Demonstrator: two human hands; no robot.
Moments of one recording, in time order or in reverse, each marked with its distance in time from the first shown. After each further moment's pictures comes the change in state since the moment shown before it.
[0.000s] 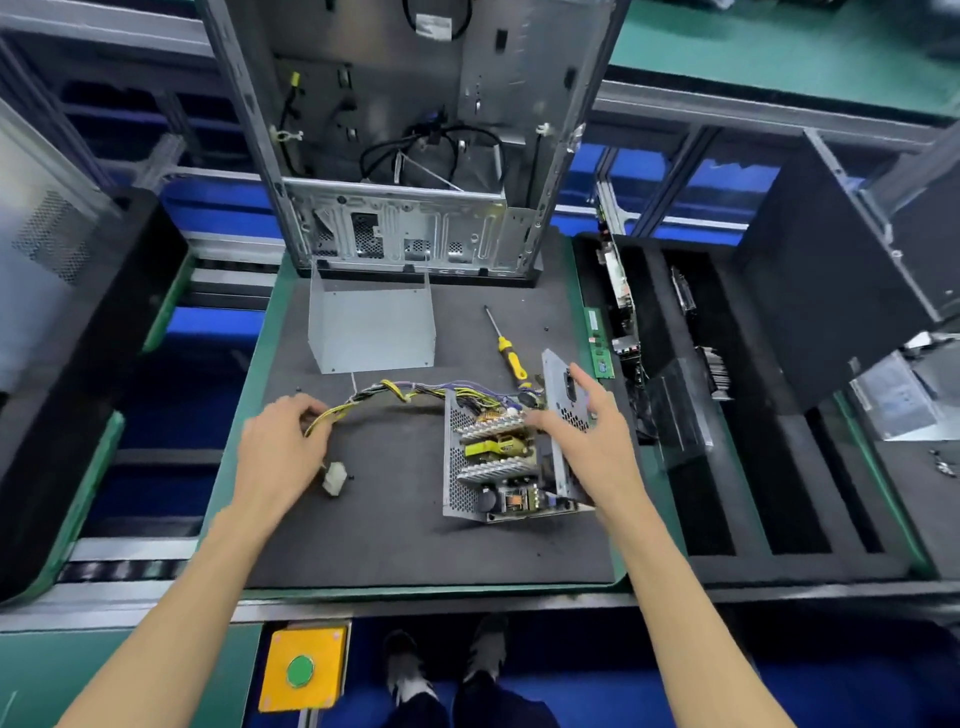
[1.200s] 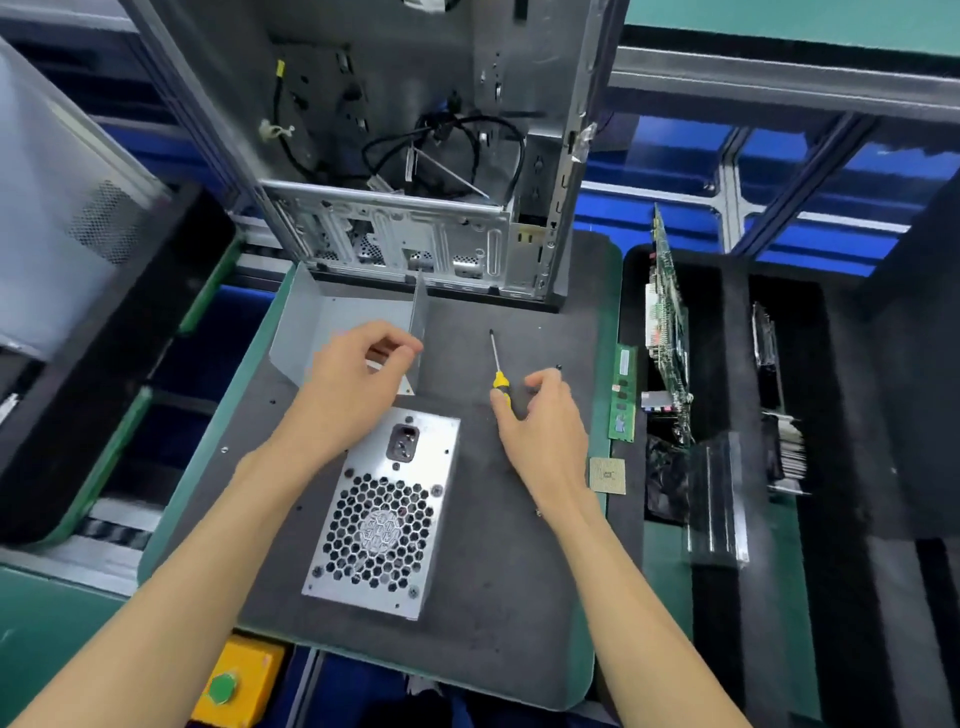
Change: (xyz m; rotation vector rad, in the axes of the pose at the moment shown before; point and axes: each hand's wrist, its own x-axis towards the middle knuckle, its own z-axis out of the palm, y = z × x) left_hand 0.049 0.183 0.013 -0.232 -0.045 -0.006; right_hand 0.142 0.020 0.023 -0.476 -0.096 -0.172
